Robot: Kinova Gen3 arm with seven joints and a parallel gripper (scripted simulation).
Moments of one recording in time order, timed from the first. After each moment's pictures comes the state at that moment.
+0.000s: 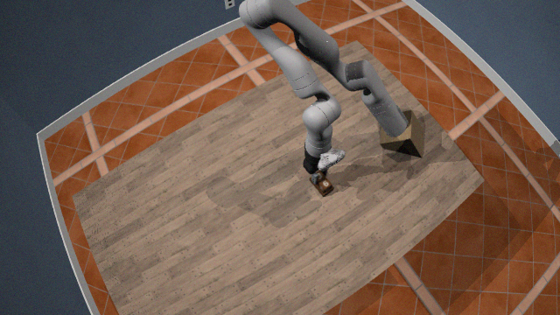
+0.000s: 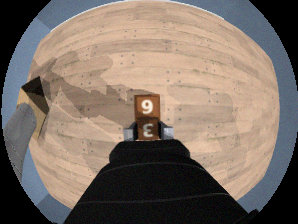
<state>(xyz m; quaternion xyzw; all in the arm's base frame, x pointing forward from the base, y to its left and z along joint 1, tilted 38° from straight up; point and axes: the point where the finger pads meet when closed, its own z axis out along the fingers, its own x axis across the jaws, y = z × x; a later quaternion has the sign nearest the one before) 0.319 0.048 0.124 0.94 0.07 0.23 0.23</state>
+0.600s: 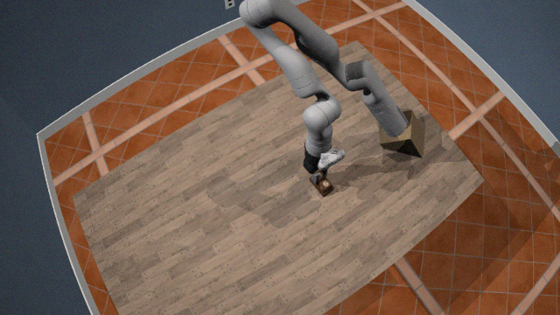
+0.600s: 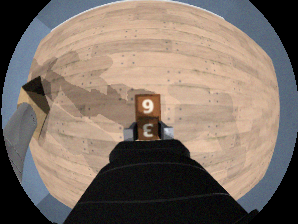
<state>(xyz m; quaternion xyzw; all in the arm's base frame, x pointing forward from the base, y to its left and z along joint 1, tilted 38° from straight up) 0.318 0.047 0.125 0.94 0.07 0.22 0.23</state>
